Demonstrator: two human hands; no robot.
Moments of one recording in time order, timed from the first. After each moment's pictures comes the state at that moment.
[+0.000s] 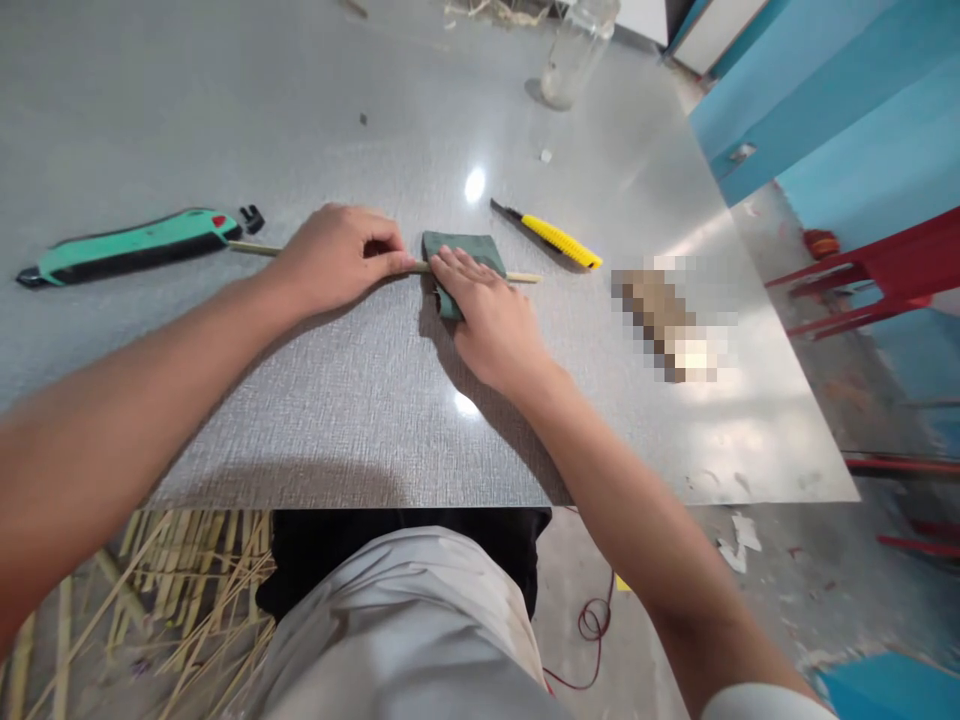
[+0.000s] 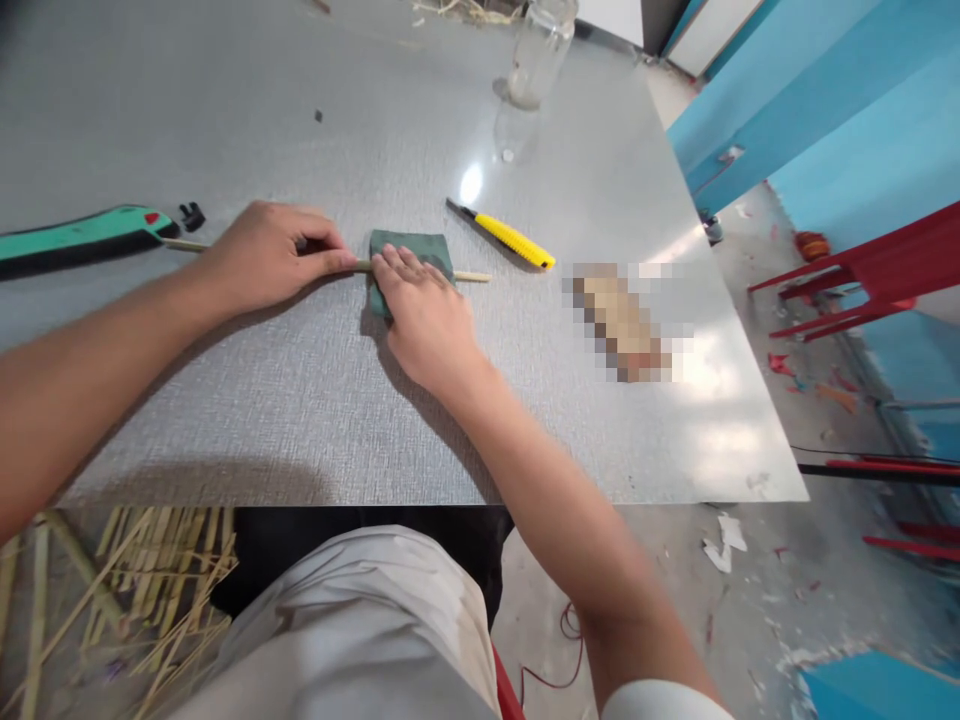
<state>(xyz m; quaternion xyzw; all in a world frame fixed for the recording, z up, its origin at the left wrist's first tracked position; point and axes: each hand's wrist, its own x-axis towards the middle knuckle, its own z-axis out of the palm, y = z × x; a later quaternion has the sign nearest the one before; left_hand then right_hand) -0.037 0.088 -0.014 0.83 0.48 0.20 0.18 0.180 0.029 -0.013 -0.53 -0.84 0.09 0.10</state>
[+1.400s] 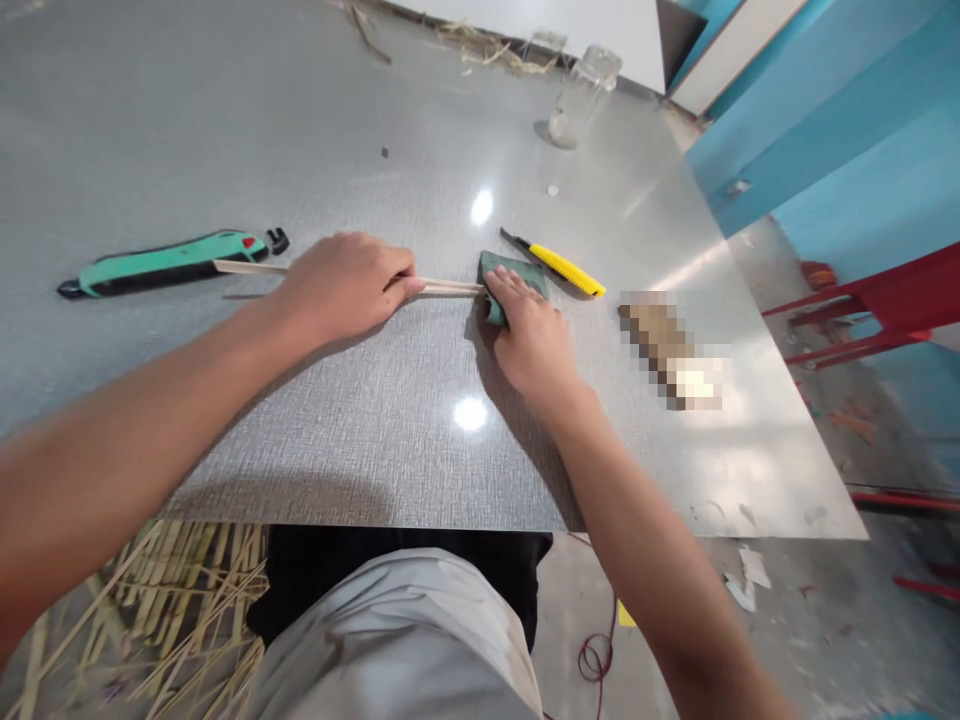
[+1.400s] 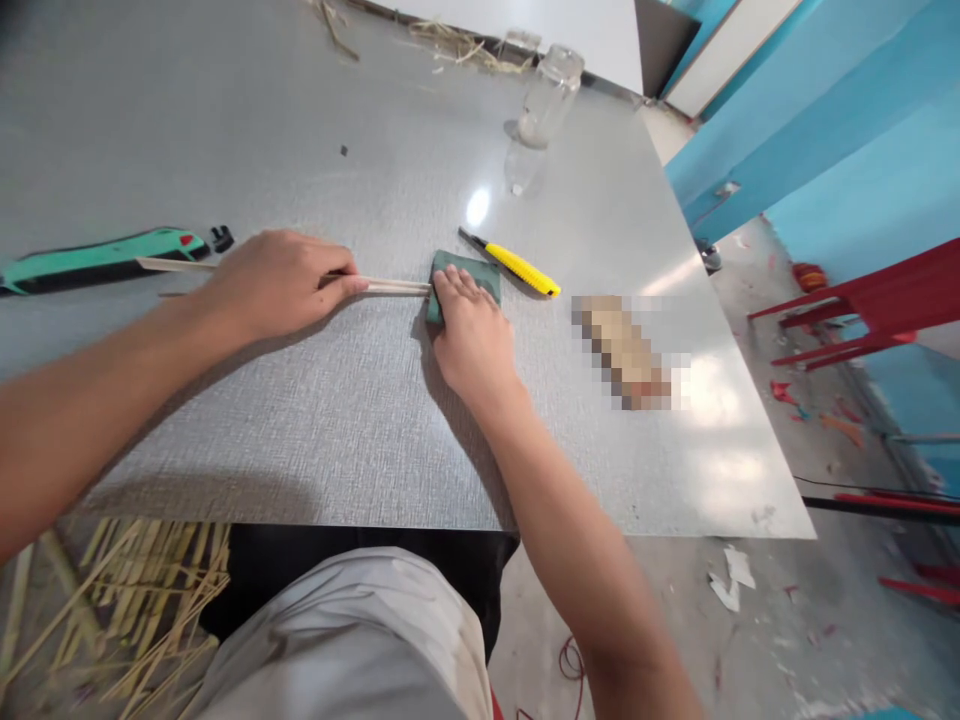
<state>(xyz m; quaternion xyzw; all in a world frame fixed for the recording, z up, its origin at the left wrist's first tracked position) -0.042 0.081 -0.015 0.84 0.51 0.15 0.09 0.191 0.033 -0.012 -0.59 -0.79 0.09 0.13</state>
